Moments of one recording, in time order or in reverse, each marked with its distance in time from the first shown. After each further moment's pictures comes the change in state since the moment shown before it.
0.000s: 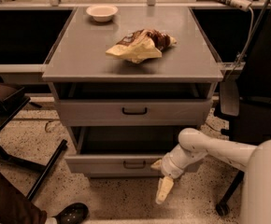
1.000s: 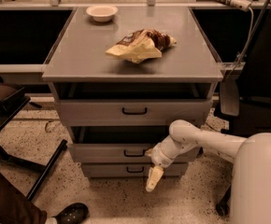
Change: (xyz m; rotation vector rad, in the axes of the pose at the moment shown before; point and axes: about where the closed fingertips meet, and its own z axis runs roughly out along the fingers) arm -0.051 -0.049 0.002 0.075 -0.021 -0.064
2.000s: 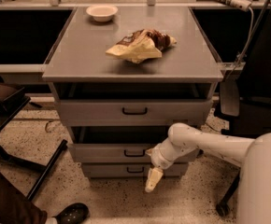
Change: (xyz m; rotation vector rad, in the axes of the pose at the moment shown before) arm 0.002 -0.003 -0.006 0.101 0.047 -0.011
